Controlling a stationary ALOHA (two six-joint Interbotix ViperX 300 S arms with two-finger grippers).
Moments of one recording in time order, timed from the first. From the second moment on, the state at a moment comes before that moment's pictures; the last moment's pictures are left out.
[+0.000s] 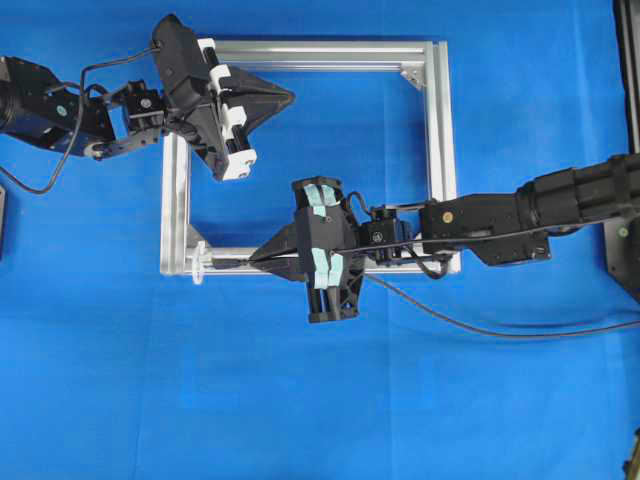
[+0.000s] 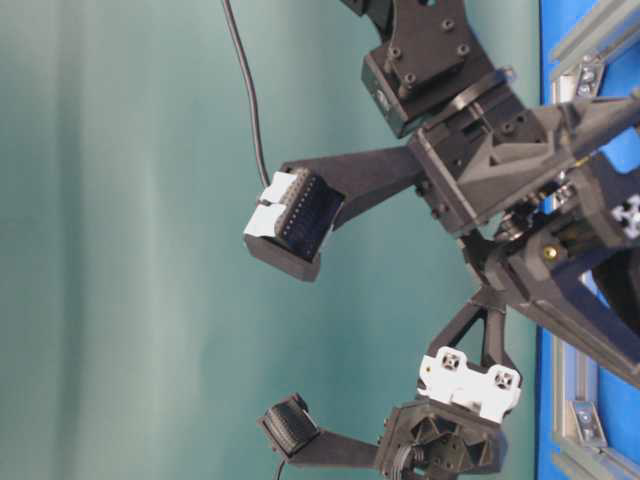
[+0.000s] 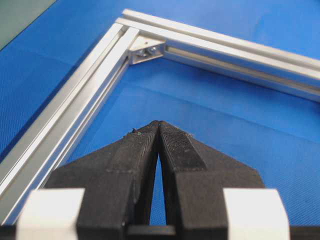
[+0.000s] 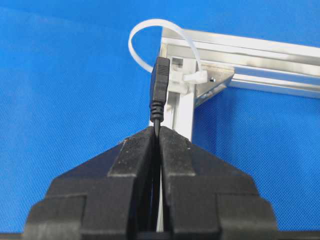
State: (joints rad) left arm 0.27 0.14 0.85 -0.09 -0.77 -0.01; right arm 0.08 0.27 0.53 -0.01 -0.35 0.10
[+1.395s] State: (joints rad) left arm 0.26 0.13 0.84 -0.09 -0.77 -0.01; right arm 0.06 0.42 0.34 -0.01 -0.34 0.10
